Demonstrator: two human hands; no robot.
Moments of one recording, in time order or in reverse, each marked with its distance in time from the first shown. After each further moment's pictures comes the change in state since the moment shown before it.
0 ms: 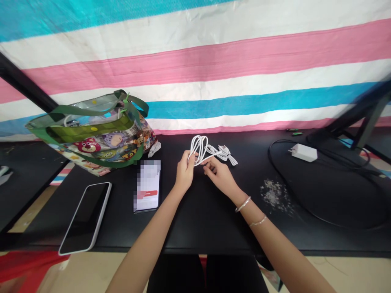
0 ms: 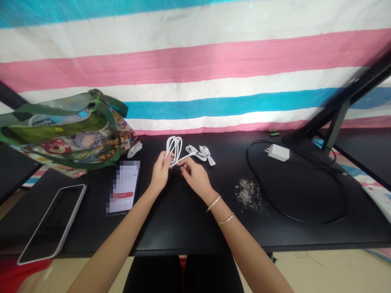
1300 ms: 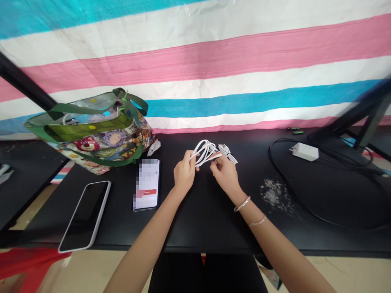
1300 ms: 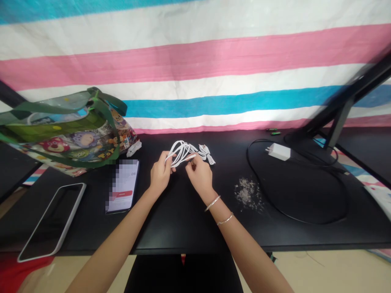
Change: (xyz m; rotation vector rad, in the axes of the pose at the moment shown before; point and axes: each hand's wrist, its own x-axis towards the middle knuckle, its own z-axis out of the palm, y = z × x) left_hand -0.009 0.010 -0.002 0.443 -0.027 -0.010; right_hand -0.003 -0.004 -0.003 -0.075 0.278 0.101
